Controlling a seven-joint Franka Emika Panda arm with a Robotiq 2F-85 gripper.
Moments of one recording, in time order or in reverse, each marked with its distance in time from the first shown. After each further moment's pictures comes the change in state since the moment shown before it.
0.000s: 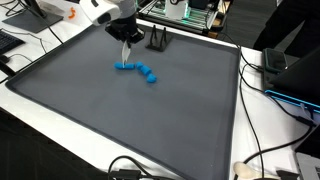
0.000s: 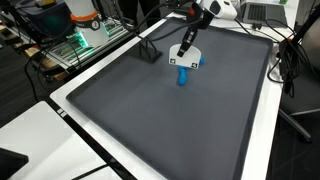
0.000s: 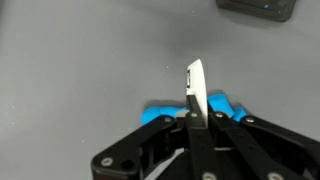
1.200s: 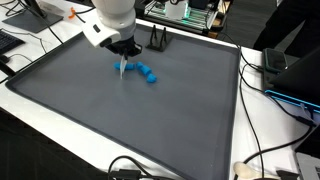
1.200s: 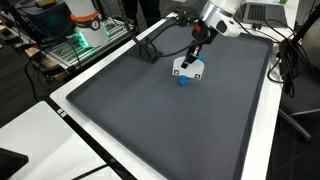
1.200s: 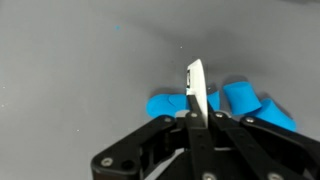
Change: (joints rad) arm 0.009 0.140 -0.004 0.105 -0.065 0.015 0.000
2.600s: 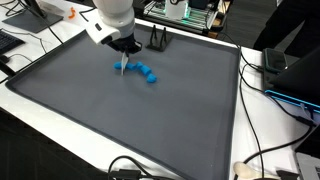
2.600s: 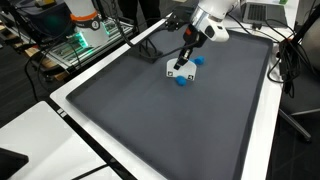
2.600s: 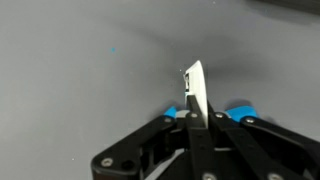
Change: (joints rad) arm -0.027 -0.043 -0.001 -0.100 0.016 0.043 -0.002
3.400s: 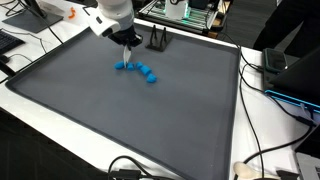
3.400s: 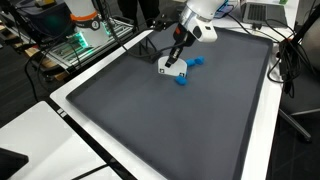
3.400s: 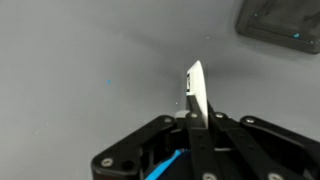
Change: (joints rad) arm -0.031 -0.074 0.000 -0.106 0.041 0.003 -0.048
